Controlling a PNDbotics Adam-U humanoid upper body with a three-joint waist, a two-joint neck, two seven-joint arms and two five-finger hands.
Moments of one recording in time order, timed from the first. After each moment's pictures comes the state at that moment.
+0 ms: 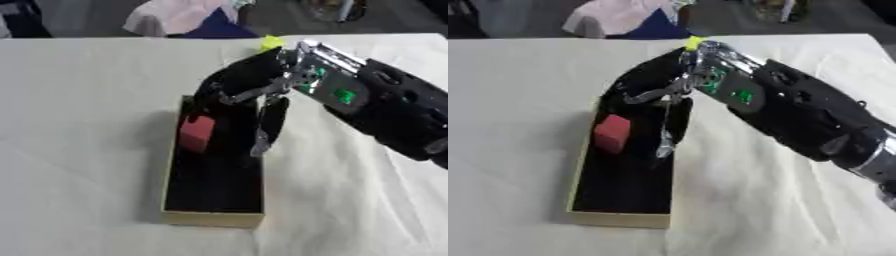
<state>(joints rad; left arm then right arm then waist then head) -0.31 1.10 0.34 -1.92 0.39 -0.25 0.90 -0.86 -0.76 0.64 -1.56 0.46 -0.52 0.64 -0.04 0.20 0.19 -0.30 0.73</state>
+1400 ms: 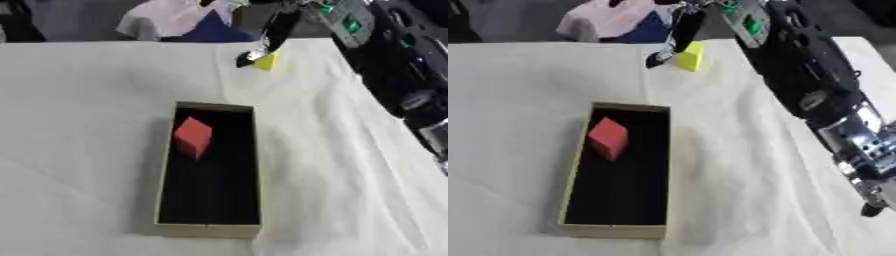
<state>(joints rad) -0.30 1.09 0.35 -1.91 0.38 -0.25 0.90 -1.04 -0.69 0.25 -1.19 0.73 -0.64 0.52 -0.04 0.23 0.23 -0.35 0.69</state>
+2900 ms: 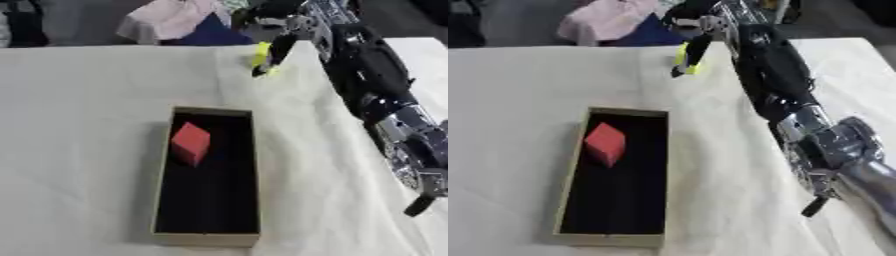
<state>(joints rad) -0.28 1.08 0.35 -1.91 0.38 -0.25 0.90 -1.16 -0.56 -0.02 -0.70 1.28 -0.54 0.41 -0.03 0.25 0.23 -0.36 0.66</state>
